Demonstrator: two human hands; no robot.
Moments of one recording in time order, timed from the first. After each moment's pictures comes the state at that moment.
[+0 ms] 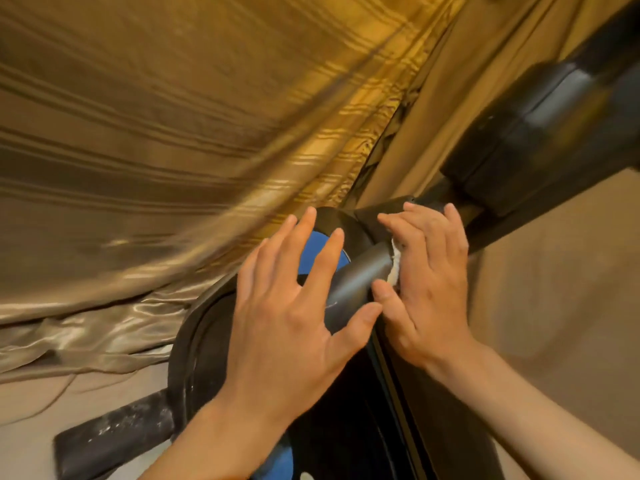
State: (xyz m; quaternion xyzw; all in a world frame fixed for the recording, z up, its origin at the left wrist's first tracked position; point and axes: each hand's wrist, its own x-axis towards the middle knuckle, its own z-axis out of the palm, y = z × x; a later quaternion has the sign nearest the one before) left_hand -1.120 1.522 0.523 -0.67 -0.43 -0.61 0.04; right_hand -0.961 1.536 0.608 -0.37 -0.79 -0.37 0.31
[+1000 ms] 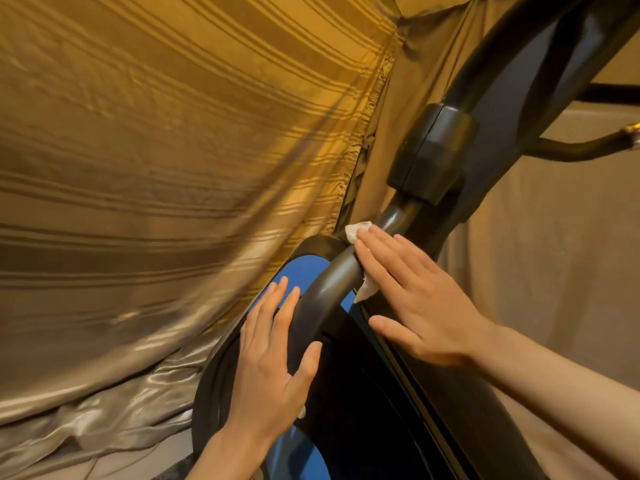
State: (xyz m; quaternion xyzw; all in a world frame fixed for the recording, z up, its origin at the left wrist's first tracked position) left_hand -1.137 1.527 0.444 -0.68 -0.31 -0.67 -0.04; right_hand -0.938 1.482 0.608 -0.39 -0.83 -0.39 0.07
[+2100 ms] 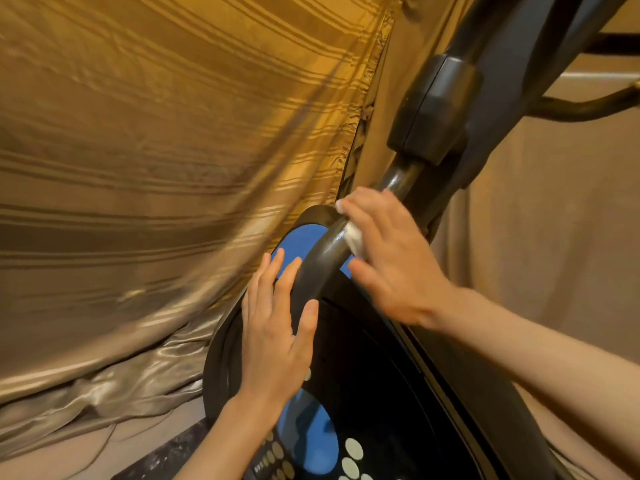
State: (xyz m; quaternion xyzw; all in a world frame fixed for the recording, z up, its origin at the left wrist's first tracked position) left_hand -1.133 1.518 0.441 -0.65 -0.34 -0.67 -0.07; right_hand -0.973 1.490 0.594 -0.43 -0.81 -0.35 0.18
